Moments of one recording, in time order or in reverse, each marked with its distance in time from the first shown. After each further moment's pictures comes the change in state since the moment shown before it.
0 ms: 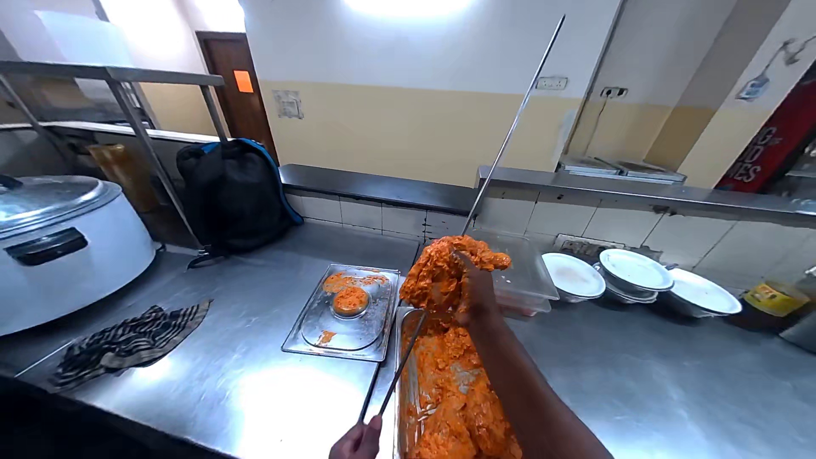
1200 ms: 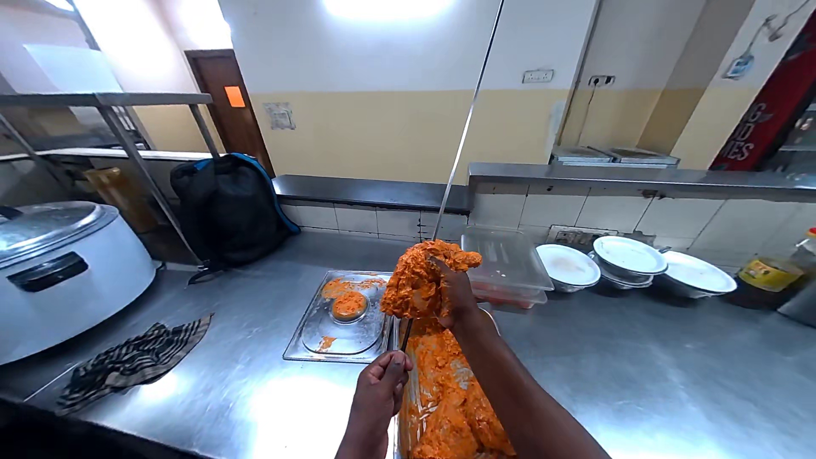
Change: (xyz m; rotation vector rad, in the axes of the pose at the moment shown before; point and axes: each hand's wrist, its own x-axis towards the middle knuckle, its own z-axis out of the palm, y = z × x) left_hand 0.027 0.089 0.047 -0.338 -0.230 0.020; right_hand -0.006 0.006 0.002 0.100 -0.099 0.079
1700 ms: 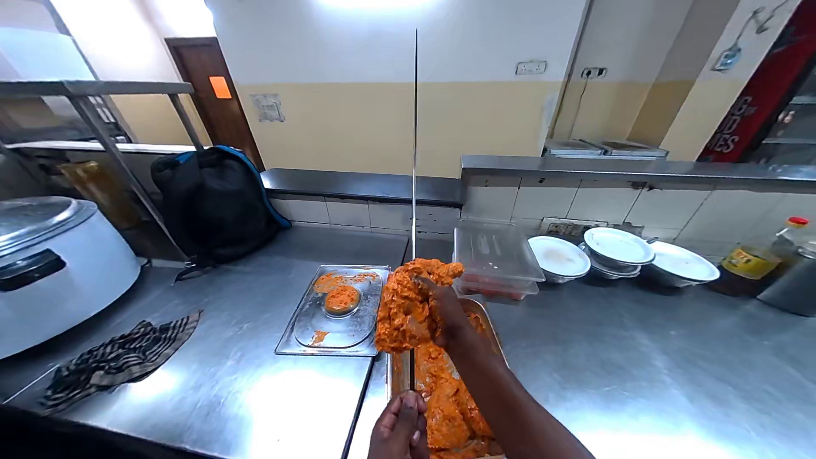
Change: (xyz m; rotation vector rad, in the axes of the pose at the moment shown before) left_hand -0.062 -0.019 0.026 -0.196 -0.011 -0.155; right_hand -0.022 0.014 -0.018 -0.111 -0.061 0.165
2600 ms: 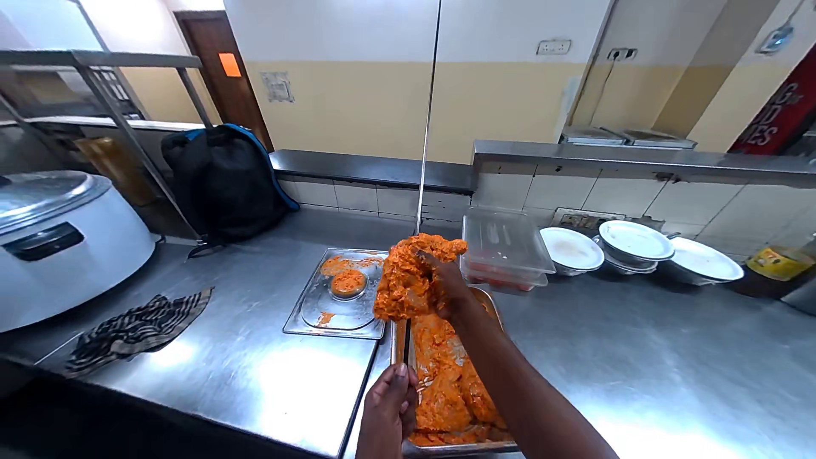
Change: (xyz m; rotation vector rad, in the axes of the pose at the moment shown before) left_hand 0.018 0.002 -0.012 0.033 0.062 0.088; right_hand 0.015 -0.007 0.009 -0.050 -0.077 -0.036
